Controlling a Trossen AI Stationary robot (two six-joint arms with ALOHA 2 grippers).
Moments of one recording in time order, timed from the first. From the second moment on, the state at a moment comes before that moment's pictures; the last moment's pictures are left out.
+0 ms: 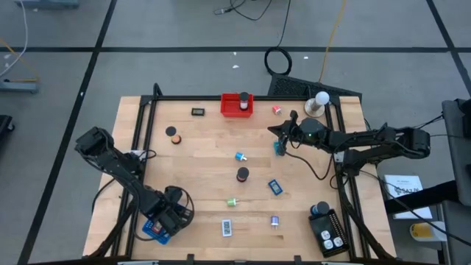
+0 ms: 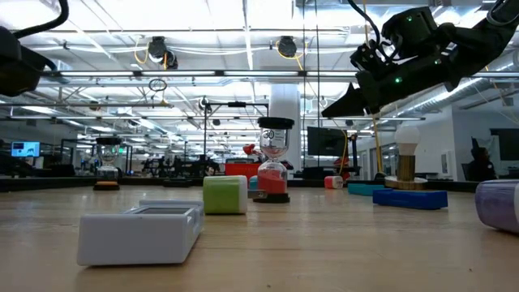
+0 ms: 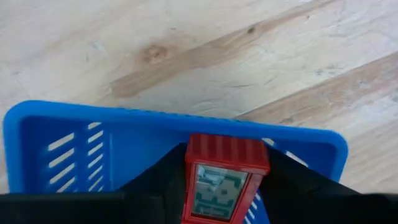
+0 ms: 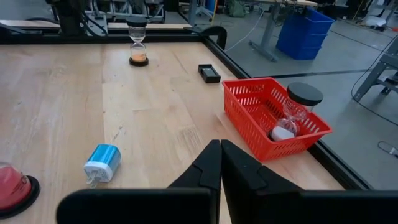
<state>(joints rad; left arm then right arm) -0.77 1.60 0.91 -0.78 -0.07 -1.97 -0.32 1.18 0.38 0.54 0.07 -0.09</state>
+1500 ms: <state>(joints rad) -0.75 1.56 0.85 -0.88 0.00 -1.89 -0.32 1.18 0.38 0.56 0.05 -0.09</state>
